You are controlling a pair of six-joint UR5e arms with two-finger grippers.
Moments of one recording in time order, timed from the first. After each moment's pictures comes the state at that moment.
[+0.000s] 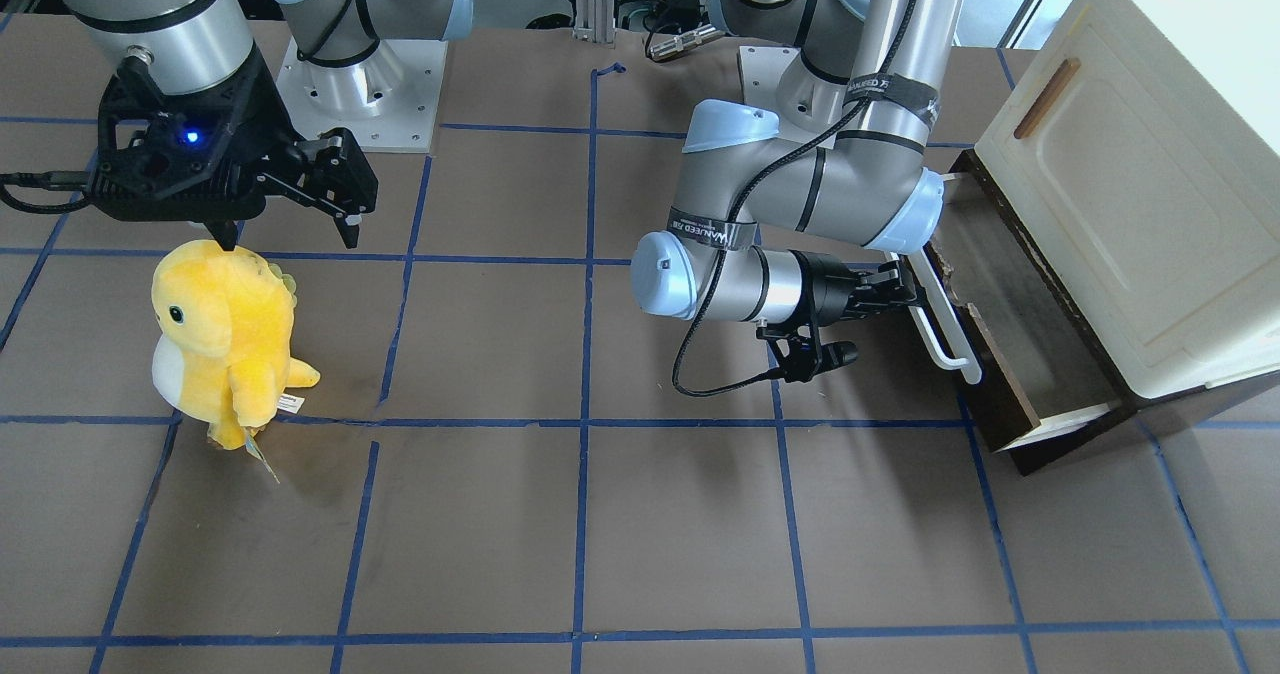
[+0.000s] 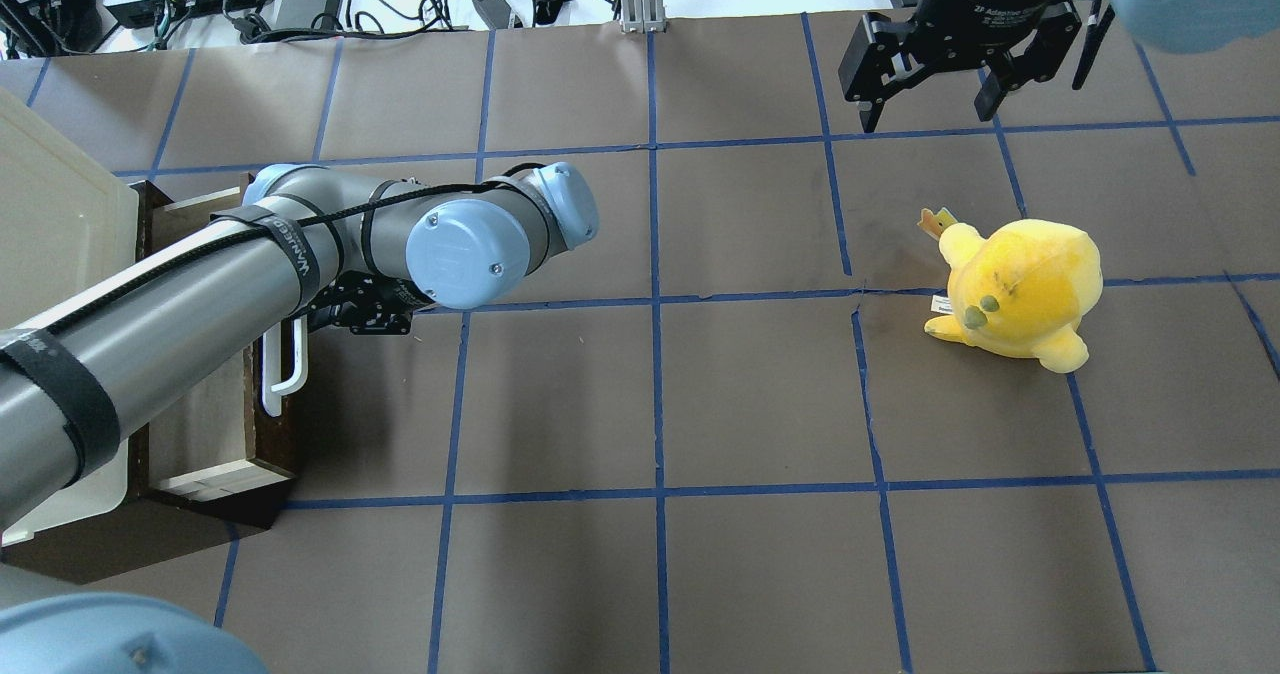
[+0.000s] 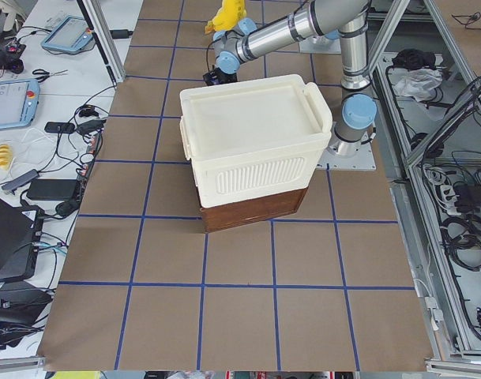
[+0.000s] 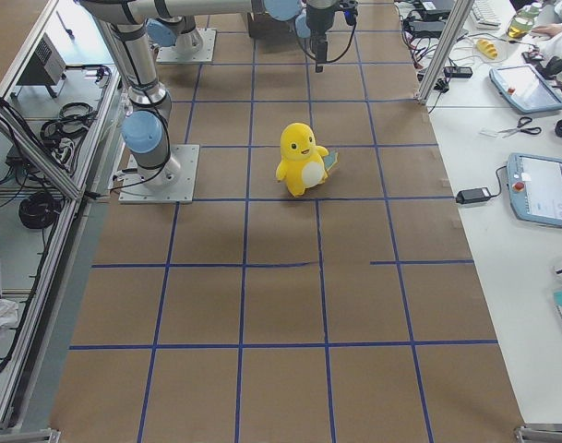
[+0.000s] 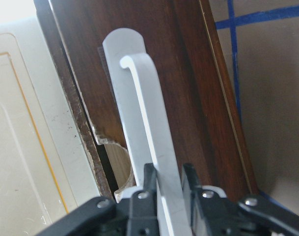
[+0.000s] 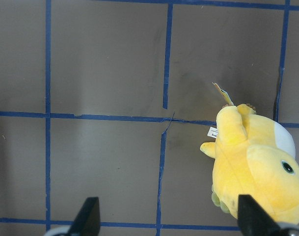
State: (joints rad) left arm -1.83 -1.99 -1.76 -1.76 2.60 -0.64; right arm 1.60 -1.48 1.44 -1.57 -1.58 -0.02
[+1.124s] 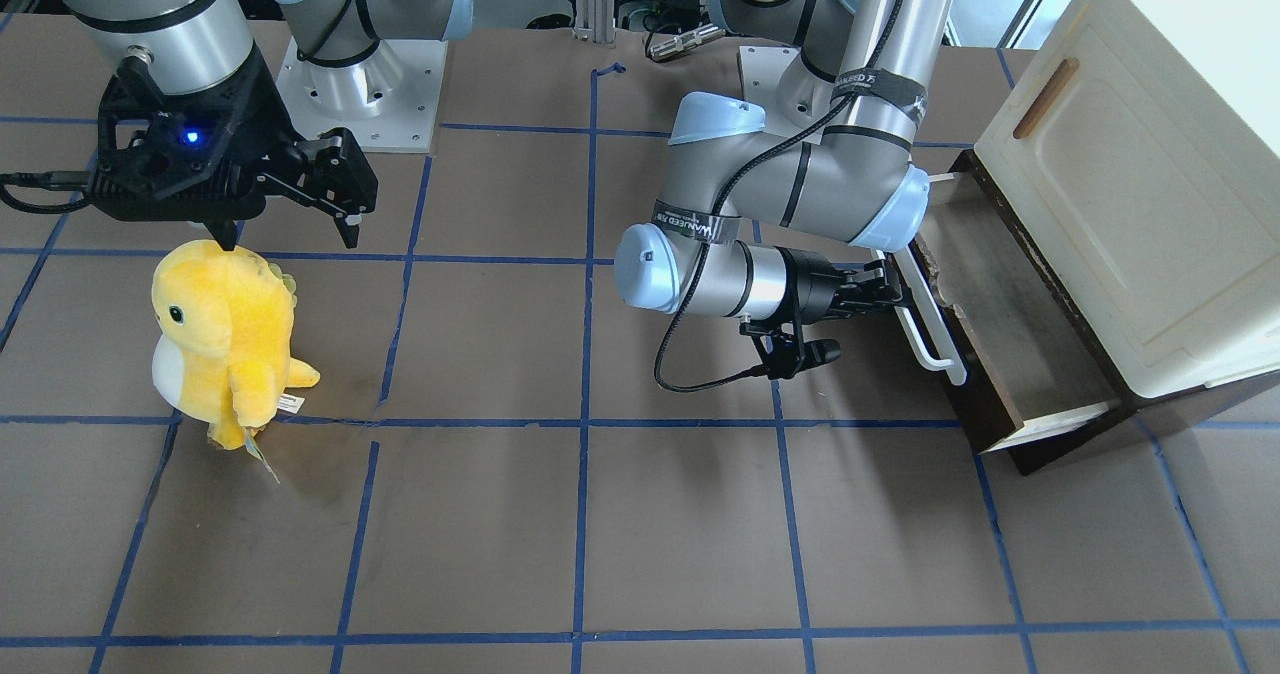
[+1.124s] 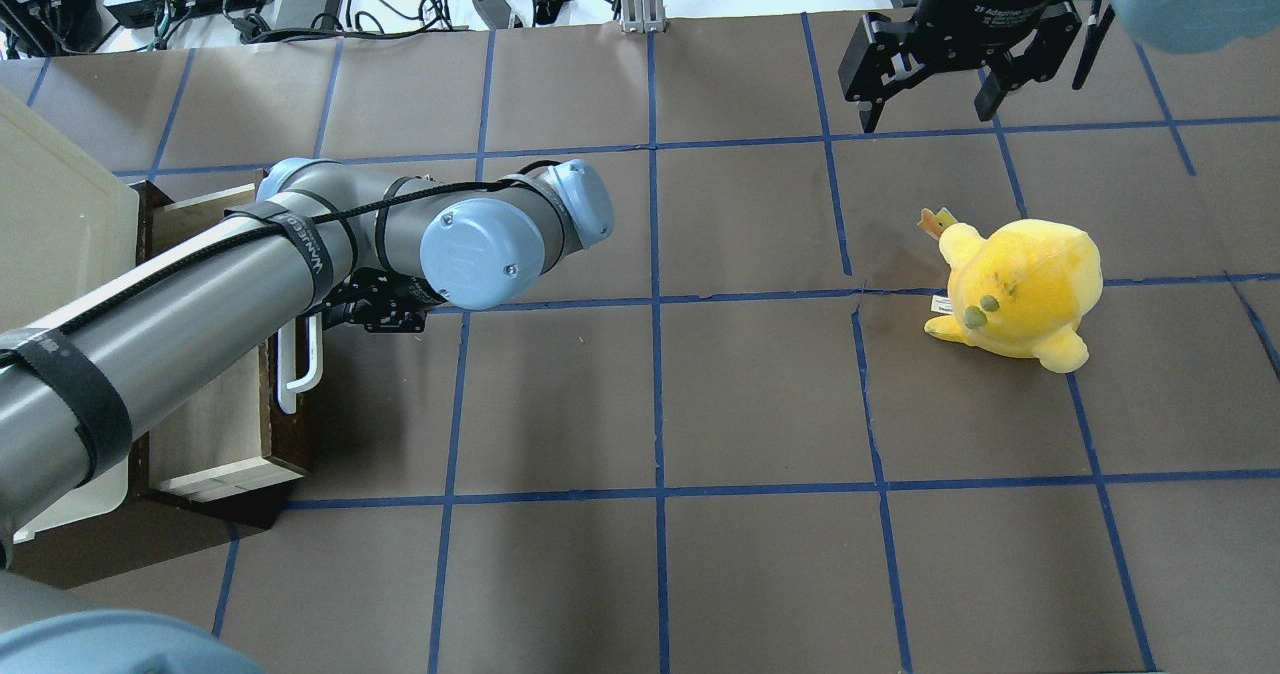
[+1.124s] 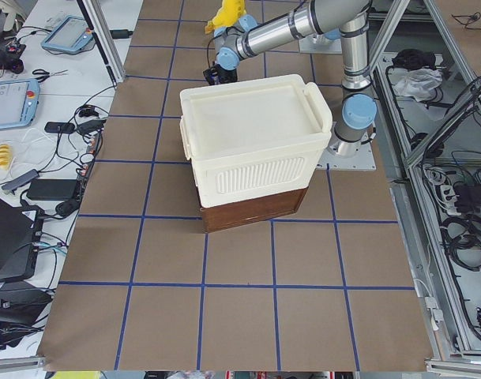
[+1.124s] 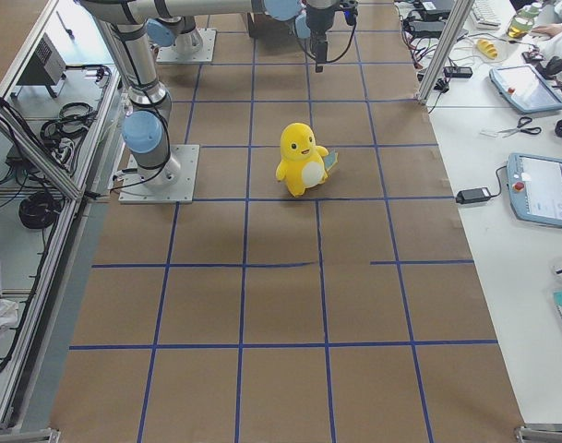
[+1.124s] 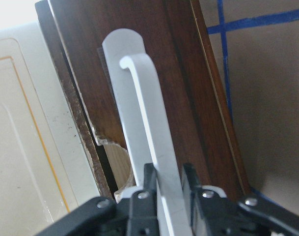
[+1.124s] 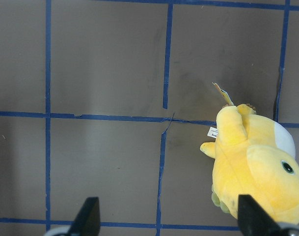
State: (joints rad) left arm -1.86 -1.99 -1.75 -1.76 2.59 -0.64; right arm 1.60 -1.48 1.44 -1.57 -1.58 -0.02
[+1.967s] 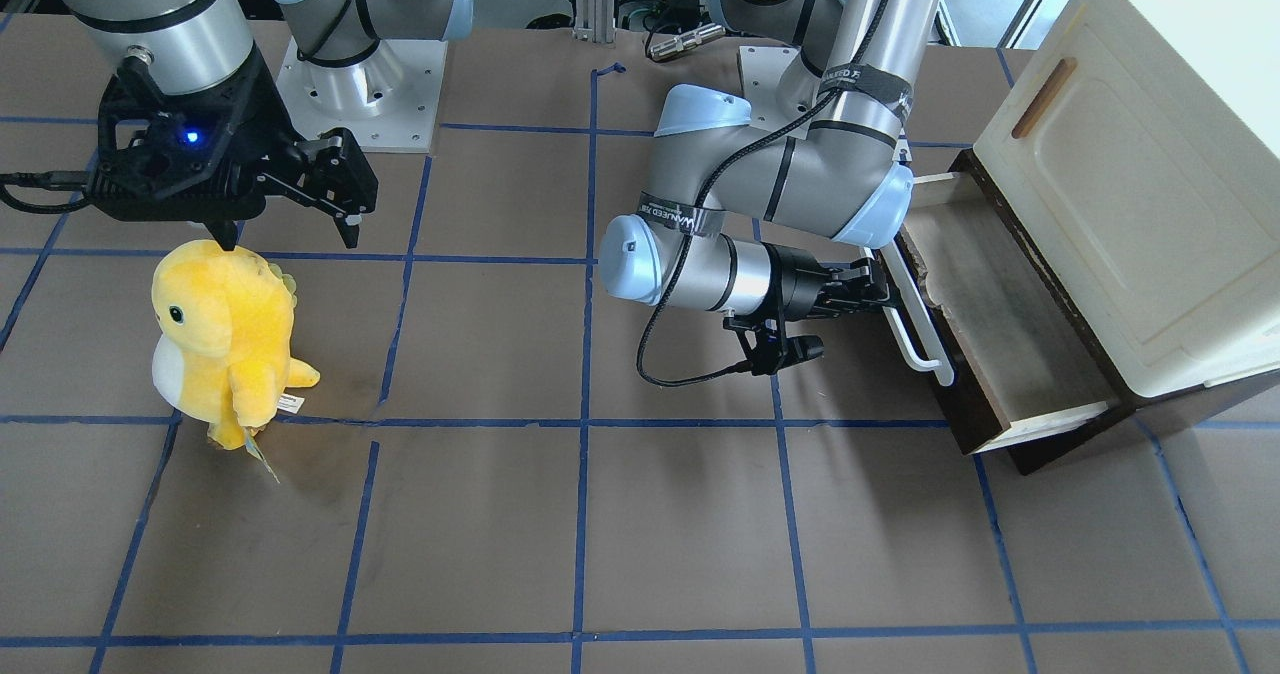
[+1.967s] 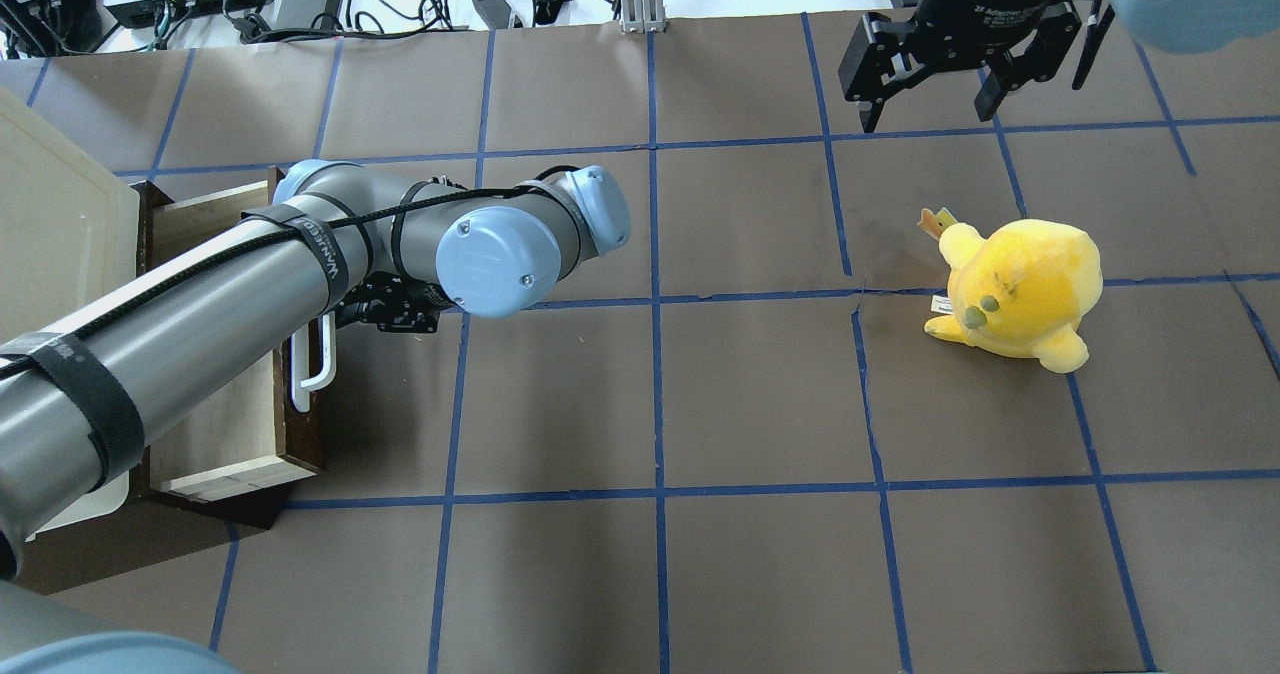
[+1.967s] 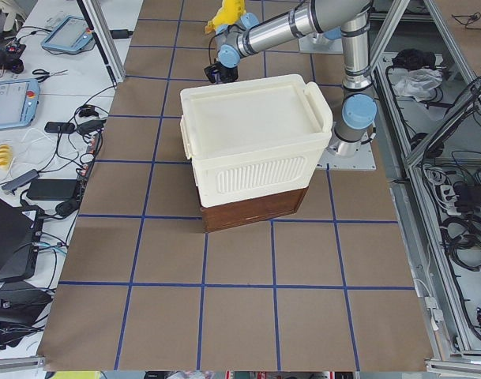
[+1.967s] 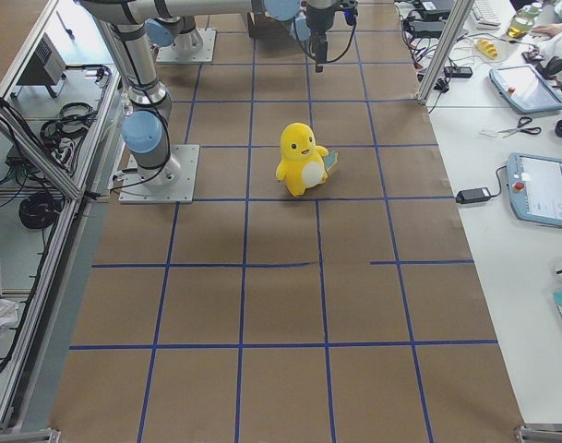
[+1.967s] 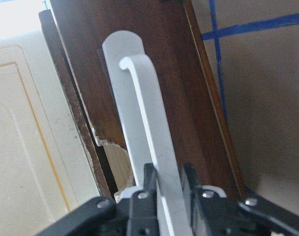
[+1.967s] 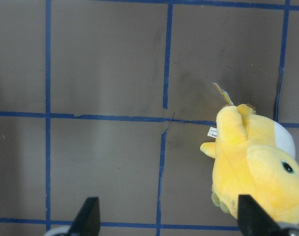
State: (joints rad) left arm -1.89 -1.99 -1.75 -1.76 2.59 -0.64; right arm 1.60 -1.48 1.44 -1.57 -1.58 -0.02
